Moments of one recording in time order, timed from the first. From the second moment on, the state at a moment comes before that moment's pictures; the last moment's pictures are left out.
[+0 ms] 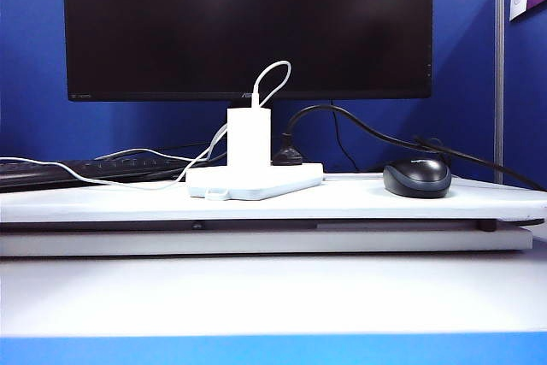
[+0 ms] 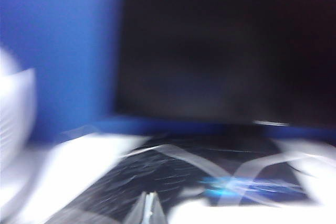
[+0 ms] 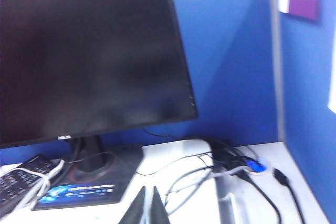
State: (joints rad) left arm -0.08 0.79 0.82 -0.02 0.06 -0.07; right arm 0.05 0.48 0.79 -0.21 -0.06 0.24
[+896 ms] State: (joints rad) left arm -0.26 1.29 1.19 -0.28 0.64 0.17; right arm 0.33 1.23 1.13 -0.10 -0.47 0.08
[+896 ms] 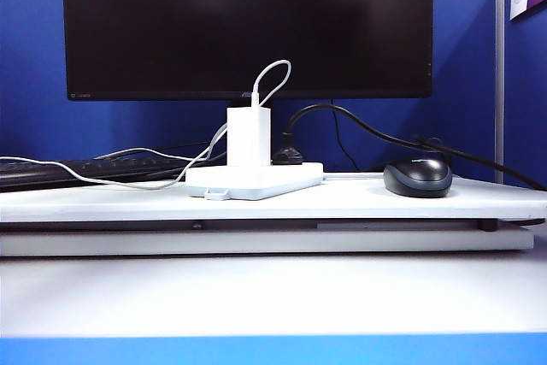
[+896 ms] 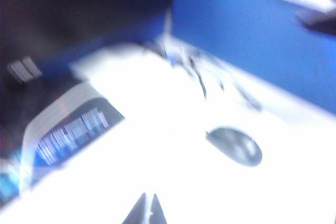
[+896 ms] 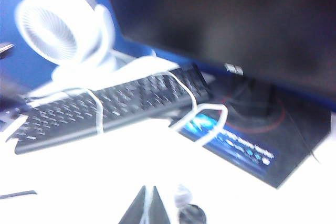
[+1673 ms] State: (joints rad) left arm -0.29 1.41 1.19 -0.40 0.49 0.19; right arm 0.43 1.49 1.13 -0.01 -0.47 -0.20
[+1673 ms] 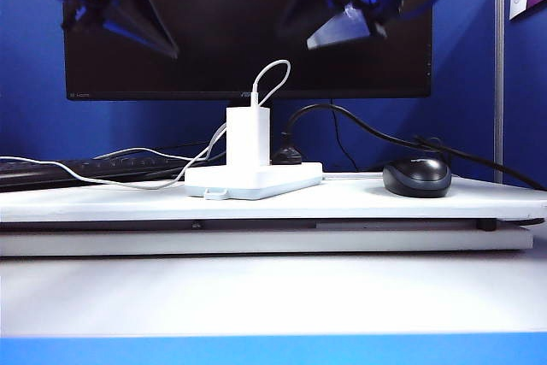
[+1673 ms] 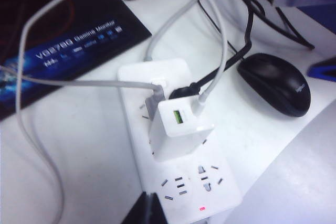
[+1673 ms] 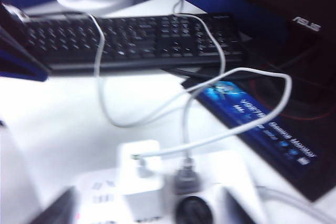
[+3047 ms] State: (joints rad) left arm -0.29 1.47 1.19 -0.37 0.50 0.21; right arm 0.53 1.73 1.14 0.16 -0.44 -0.22
